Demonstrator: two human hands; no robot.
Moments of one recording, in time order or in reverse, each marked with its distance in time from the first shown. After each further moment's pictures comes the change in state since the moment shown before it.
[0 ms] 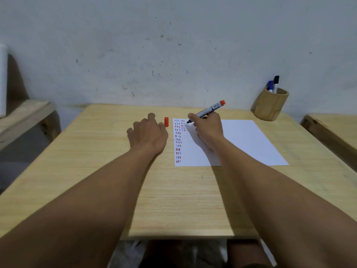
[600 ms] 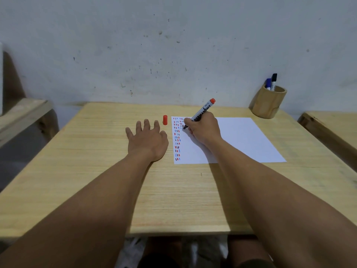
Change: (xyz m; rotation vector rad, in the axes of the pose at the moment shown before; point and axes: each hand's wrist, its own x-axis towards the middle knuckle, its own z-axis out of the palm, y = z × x) left_hand -0.014 -0.011 0.007 0.269 -0.250 0.101; right_hand -0.003 0.005 0.004 -0.228 -0.046 -0.067
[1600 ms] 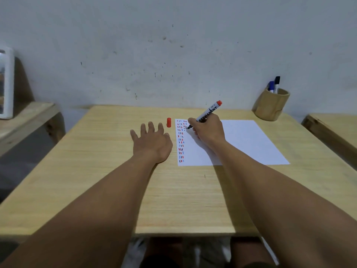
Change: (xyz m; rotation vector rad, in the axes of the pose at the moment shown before) left_hand 0.004 0.000 0.002 -0.016 0.009 0.002; right_hand -0.003 -0.002 -0.004 0.076 0.031 0.001
